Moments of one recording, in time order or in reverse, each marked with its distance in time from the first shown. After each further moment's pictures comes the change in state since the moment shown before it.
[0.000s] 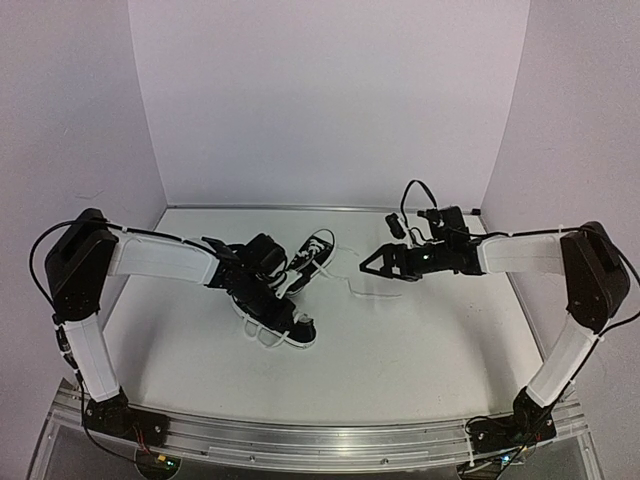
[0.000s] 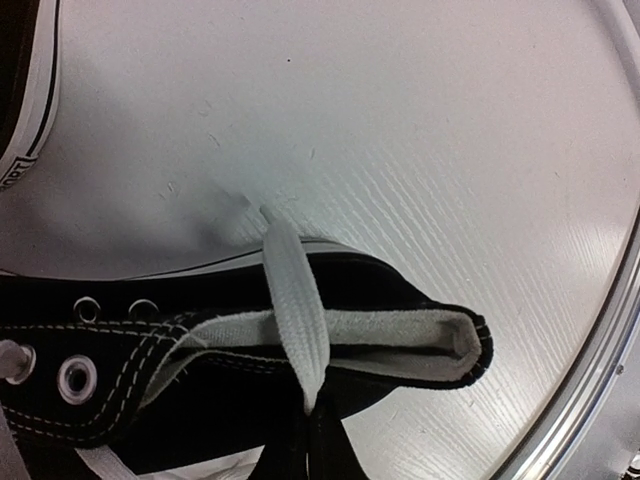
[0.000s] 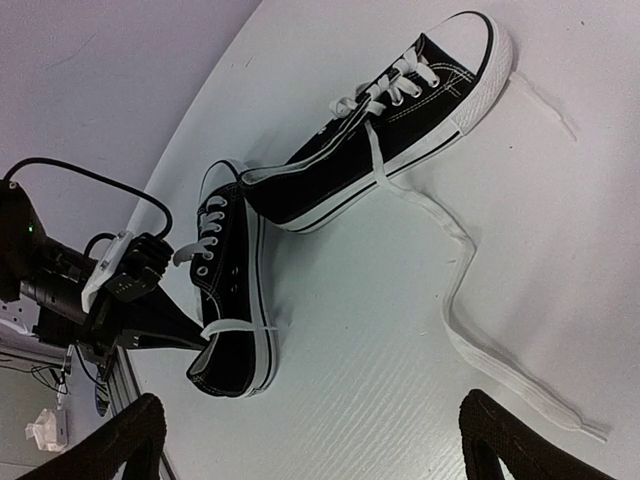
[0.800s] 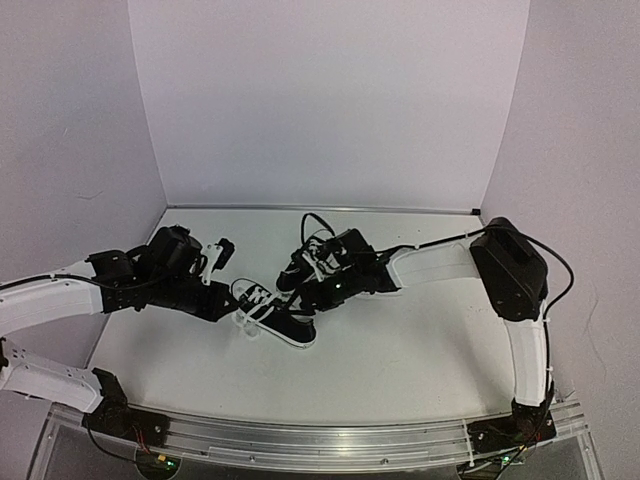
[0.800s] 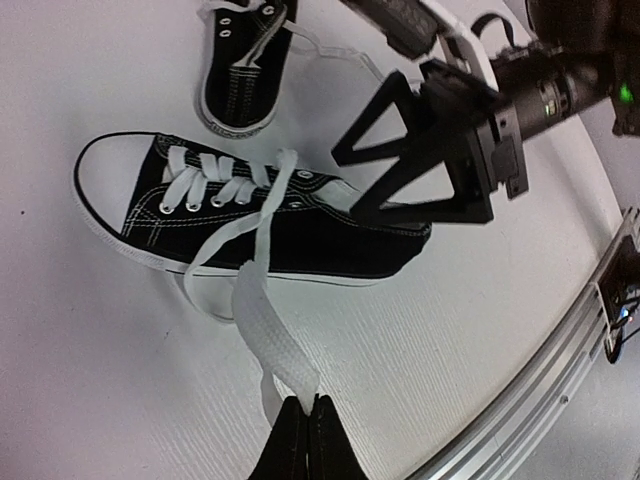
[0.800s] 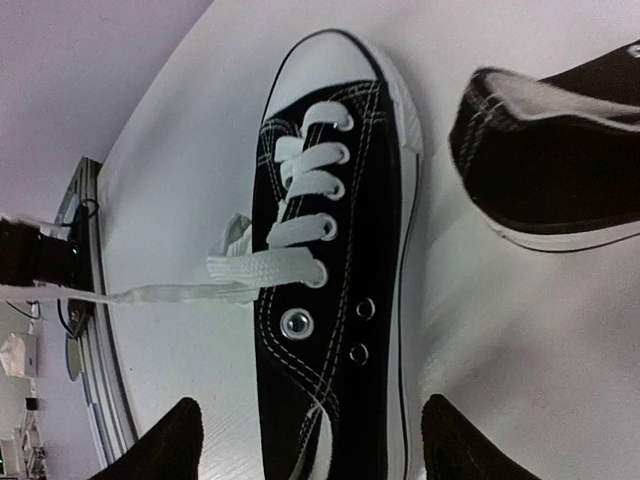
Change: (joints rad) left arm 0.013 -0.721 -0.358 -0.055 -0.243 -0.251; right arm 0.365 0.436 0.411 -0.072 0.097 -0.021
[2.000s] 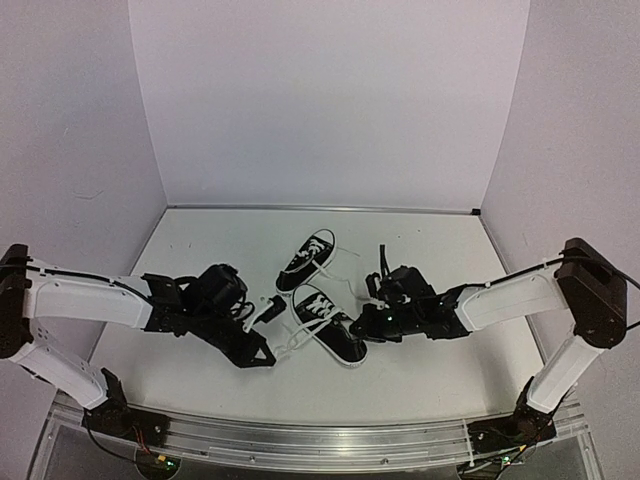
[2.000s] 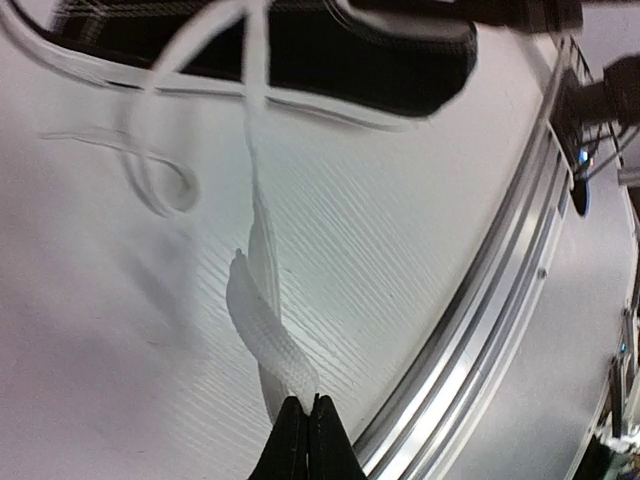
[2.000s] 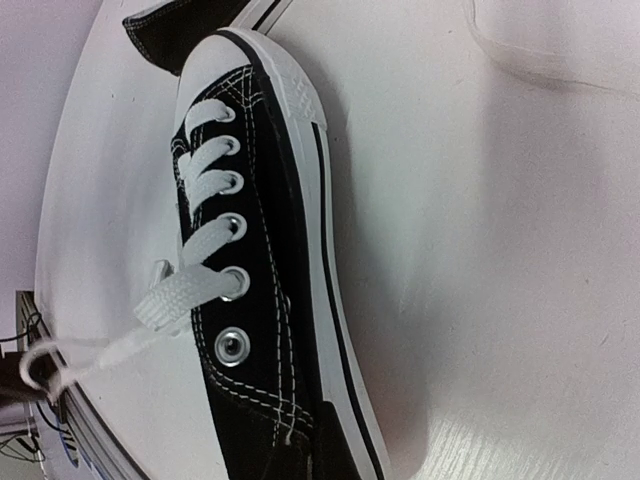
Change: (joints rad) left arm -0.116 0.244 -0.072 0.193 0.304 0.080; right arm 0.062 -0.489 -0.654 0.164 0.464 0.493
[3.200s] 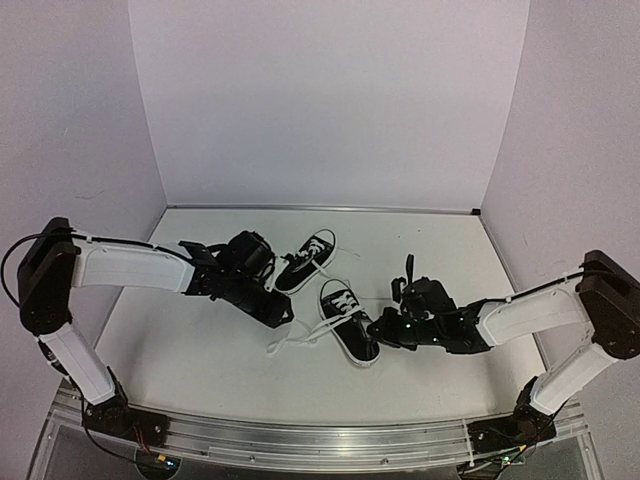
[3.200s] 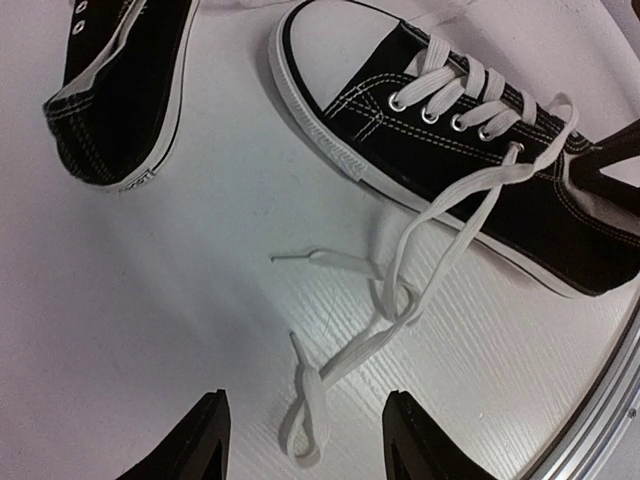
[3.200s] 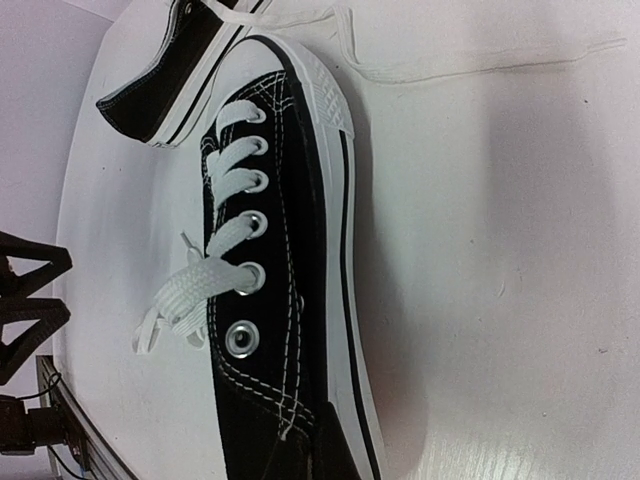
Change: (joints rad) left arm 0.069 0.295 0.305 -0.047 -0.273 0.091; right arm 0.003 -0.131 -0.181 0.117 0.128 0.145
